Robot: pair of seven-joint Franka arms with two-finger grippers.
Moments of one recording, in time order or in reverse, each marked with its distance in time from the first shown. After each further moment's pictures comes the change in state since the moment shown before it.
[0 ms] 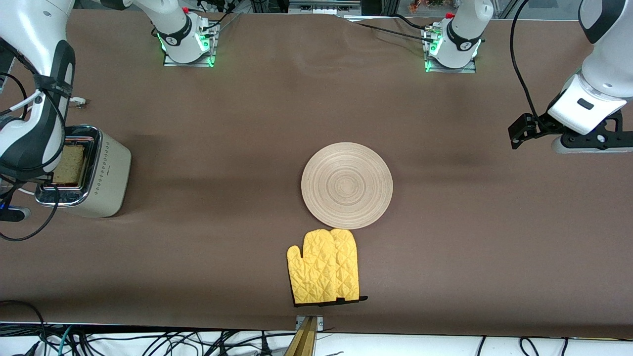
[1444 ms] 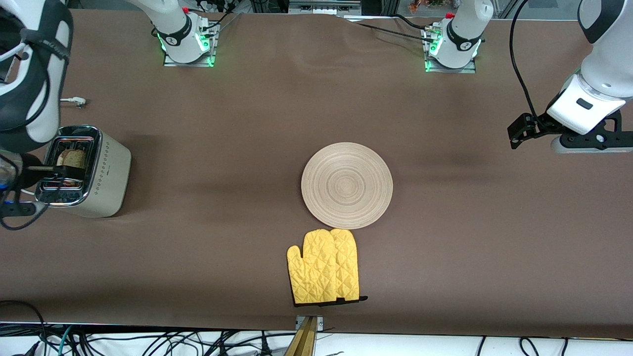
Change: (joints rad) left arm -0.001 0.000 -0.002 0.000 0.000 0.000 0.000; right arm 0.116 -0.117 0.007 0.013 0.176 -0.030 -0.088
